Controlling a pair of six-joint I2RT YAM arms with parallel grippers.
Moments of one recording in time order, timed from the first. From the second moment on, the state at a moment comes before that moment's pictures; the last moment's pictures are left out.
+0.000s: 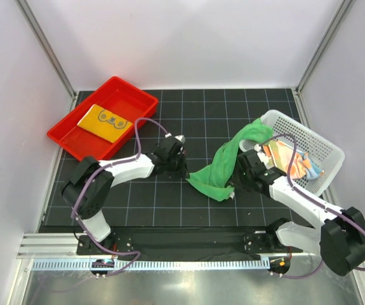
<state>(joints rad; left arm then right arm) -0.74 1.72 0.96 -0.13 0.16 -0.73 0.49 1.11 0.56 -0.45 0.11 1.01</state>
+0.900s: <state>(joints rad) -0.77 1.17 1.76 -0.65 0.07 -0.66 0.52 0.98 1.76 -0.90 0.02 0.59</state>
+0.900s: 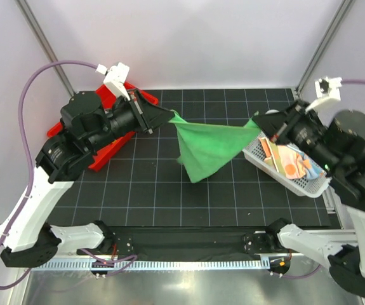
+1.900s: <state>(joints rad) -0.55 1.40 1.02 -0.67 0.01 -0.74 0.52 1.28 0.91 -0.64 0.05 0.87</state>
